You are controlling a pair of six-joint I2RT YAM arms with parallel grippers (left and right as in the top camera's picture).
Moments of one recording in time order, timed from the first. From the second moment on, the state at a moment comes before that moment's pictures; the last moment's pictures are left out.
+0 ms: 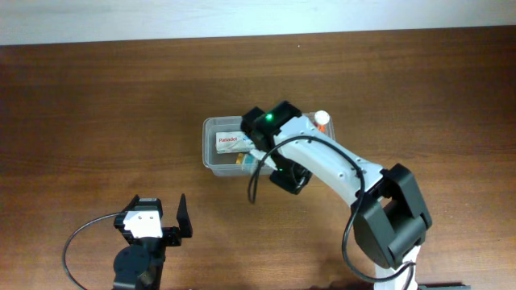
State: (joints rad) left arm -0.18 0.02 0.12 -0.38 -0.15 -0.07; right arm 0.68 2.01 1.65 -1.47 0.17 -0.21
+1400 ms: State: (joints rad) left arm -0.18 0.02 0.12 -0.38 -0.15 -0.07; right arm 0.76 0.49 2.12 -1.49 -0.14 -0.10
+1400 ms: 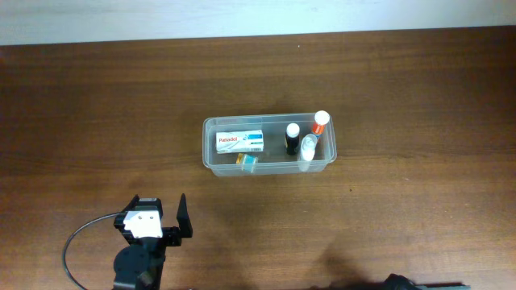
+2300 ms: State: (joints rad) left arm -0.18 0.02 0.12 -0.38 -0.15 -0.07; right arm 0.76 0.13 2.10 -1.58 -0.12 -0.18
